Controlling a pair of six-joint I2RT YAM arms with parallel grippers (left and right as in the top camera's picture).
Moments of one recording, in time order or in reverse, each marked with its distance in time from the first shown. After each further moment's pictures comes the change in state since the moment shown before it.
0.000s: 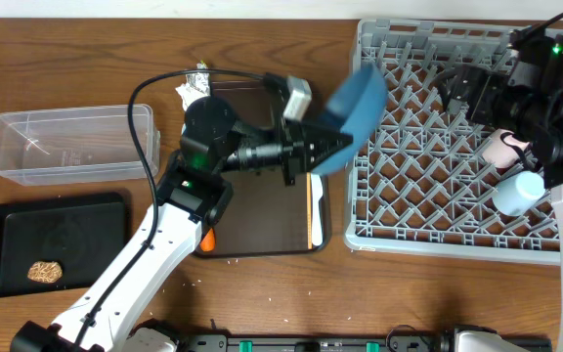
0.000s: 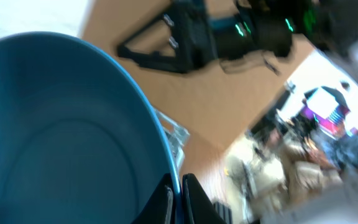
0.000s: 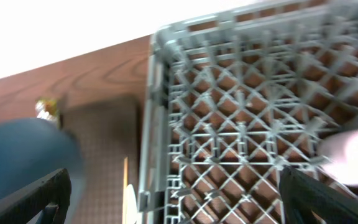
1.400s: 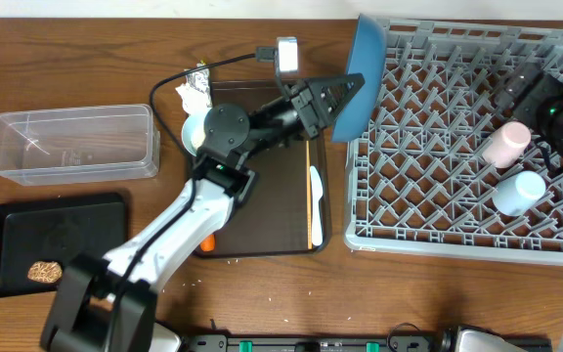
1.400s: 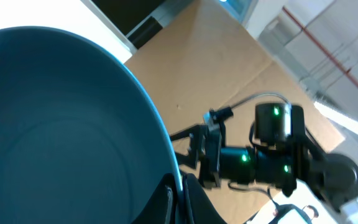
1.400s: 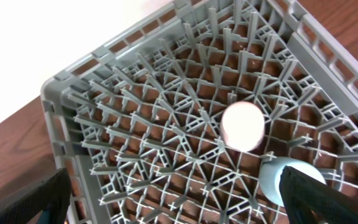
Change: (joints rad) left arm -0.048 0.240 0.027 0.551 -0.328 -0.554; right arm -0.134 0.000 0.000 -0.040 0.275 0.175
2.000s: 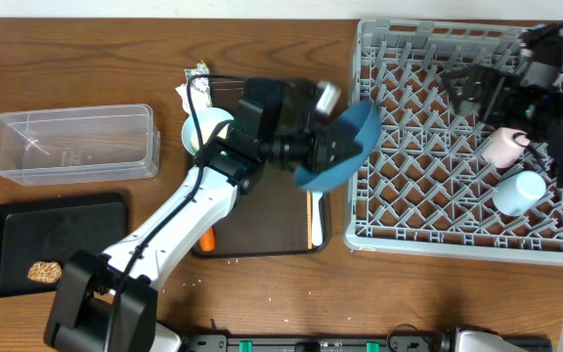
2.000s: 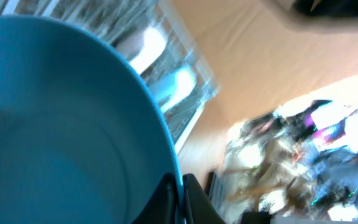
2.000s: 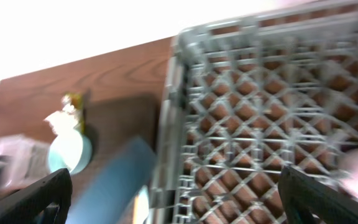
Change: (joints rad) left arm -0.007 0.011 0.117 -1.012 0.296 0.661; right arm 0.082 0.000 0.000 0.050 -0.467 -0.252
